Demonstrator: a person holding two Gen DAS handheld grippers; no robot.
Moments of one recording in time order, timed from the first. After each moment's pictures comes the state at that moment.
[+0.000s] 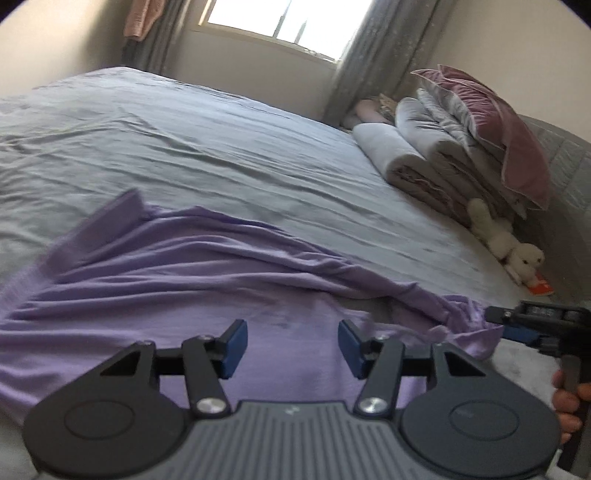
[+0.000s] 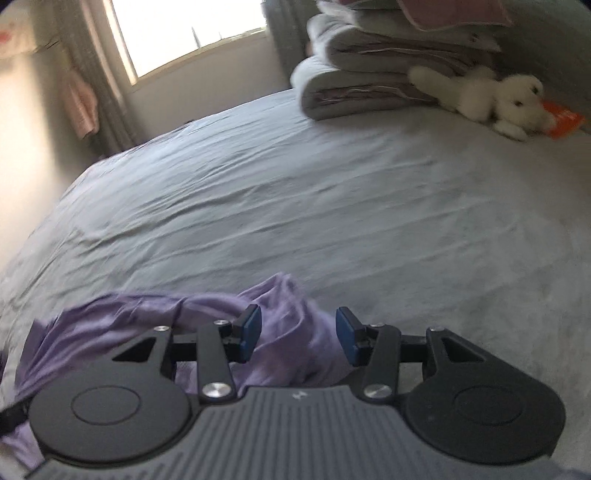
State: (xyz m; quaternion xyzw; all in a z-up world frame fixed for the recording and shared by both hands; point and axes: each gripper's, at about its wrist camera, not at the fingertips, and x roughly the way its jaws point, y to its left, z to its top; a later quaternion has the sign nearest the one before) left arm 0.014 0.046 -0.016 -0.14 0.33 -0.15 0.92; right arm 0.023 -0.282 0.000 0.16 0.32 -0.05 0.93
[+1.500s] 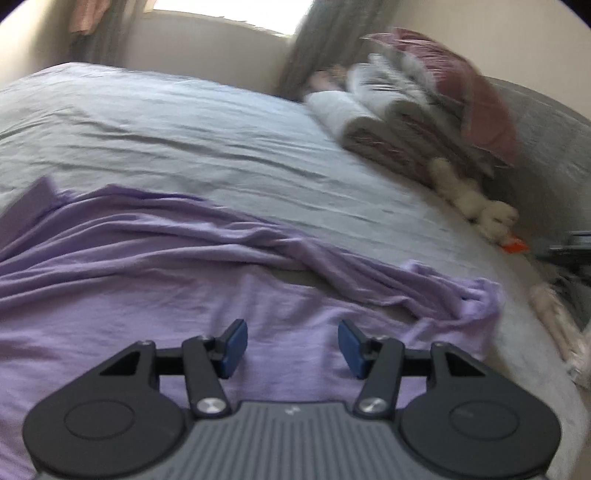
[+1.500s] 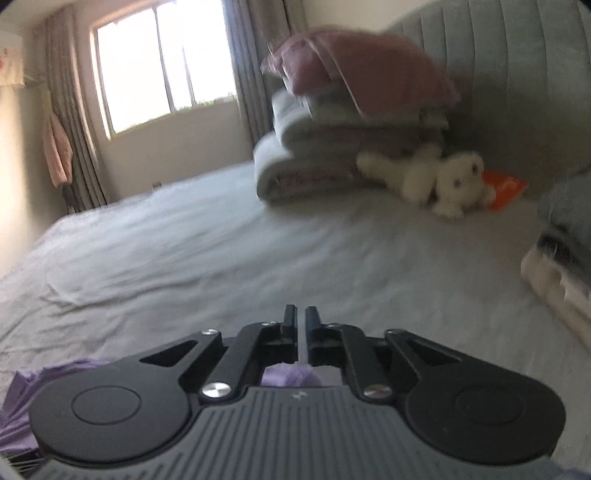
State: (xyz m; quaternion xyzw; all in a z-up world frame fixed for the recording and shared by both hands) left arm 0.024 -0.002 -0.031 -0.10 0.34 -0.24 0.90; right arm -0.006 -0.321 0.052 0.13 0.24 -0.13 0.95
